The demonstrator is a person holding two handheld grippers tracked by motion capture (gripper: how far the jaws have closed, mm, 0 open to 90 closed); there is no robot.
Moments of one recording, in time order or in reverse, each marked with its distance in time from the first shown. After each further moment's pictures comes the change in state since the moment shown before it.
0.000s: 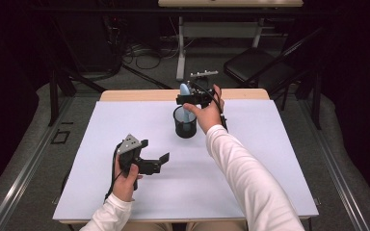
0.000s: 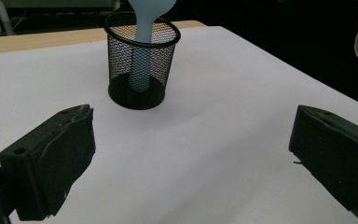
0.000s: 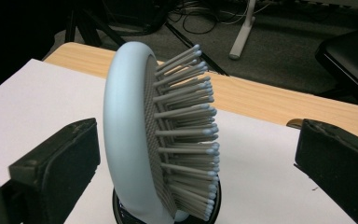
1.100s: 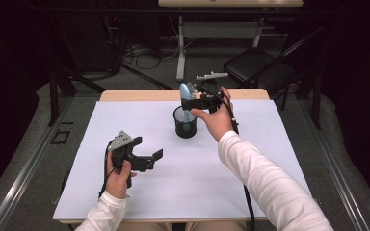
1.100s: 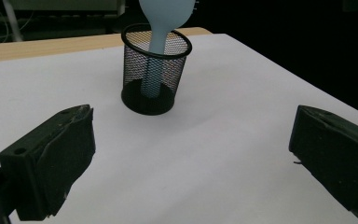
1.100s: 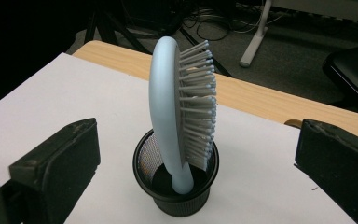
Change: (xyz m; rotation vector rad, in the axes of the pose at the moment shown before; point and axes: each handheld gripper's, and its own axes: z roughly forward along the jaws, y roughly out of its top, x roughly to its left) left arm 0.013 0.010 -0.015 -0.012 0.006 -0.025; right arm -0.003 -0.007 -0.050 -0.027 0.063 -0.057
